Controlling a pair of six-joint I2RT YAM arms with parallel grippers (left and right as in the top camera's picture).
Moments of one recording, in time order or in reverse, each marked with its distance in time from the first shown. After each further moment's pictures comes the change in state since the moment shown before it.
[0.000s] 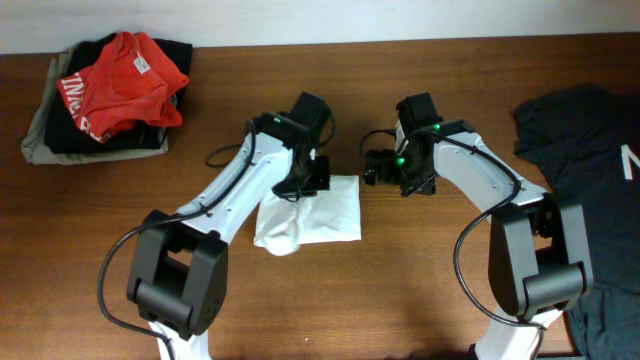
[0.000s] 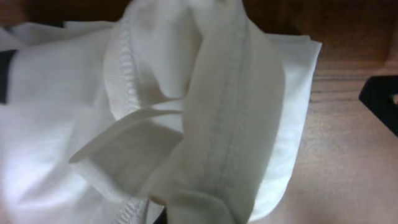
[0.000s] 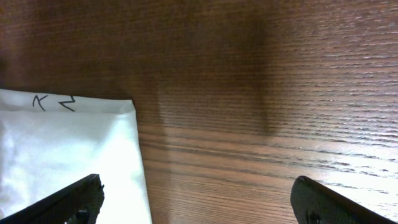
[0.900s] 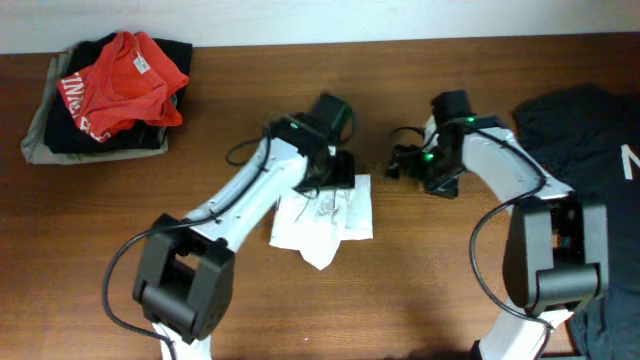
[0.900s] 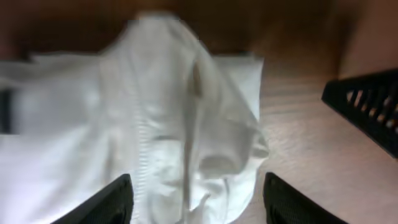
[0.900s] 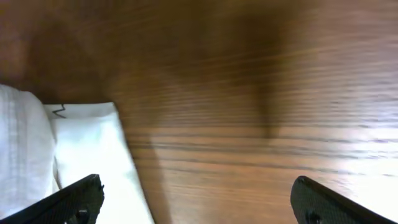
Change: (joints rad) left arm -0.052 -0.001 0.043 0.088 0.034 -0.035; right arm -0.149 0.000 -0.001 -0.071 -0.082 -0.008
